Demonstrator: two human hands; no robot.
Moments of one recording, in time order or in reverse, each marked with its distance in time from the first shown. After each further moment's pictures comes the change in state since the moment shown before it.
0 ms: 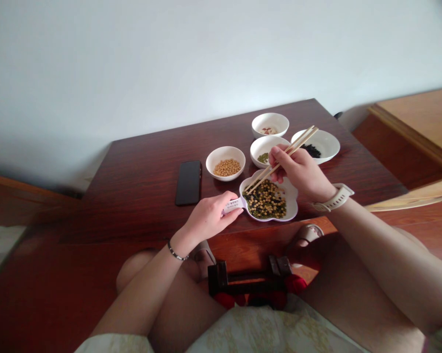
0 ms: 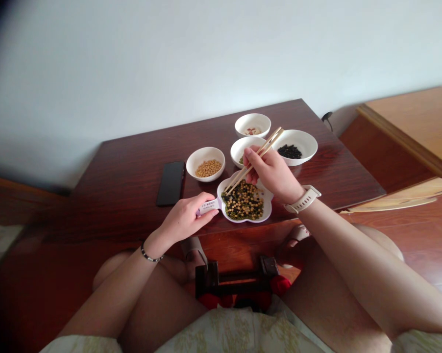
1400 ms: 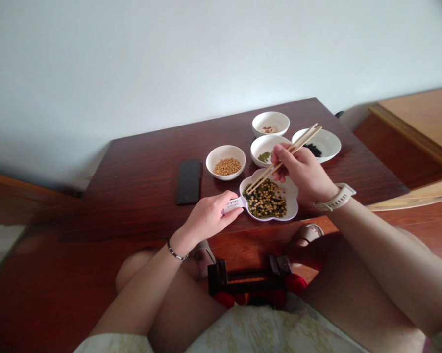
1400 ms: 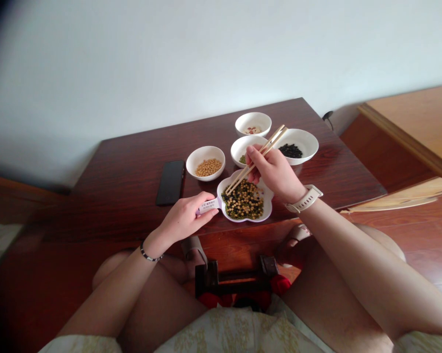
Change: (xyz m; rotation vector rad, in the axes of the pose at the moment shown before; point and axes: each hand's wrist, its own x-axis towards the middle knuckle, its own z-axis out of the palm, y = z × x) left_hand 0.000 -0.002 0.001 0.032 0.006 0.016; right_hand -0.001 0.002 -0.003 -0.029 0.019 0.013
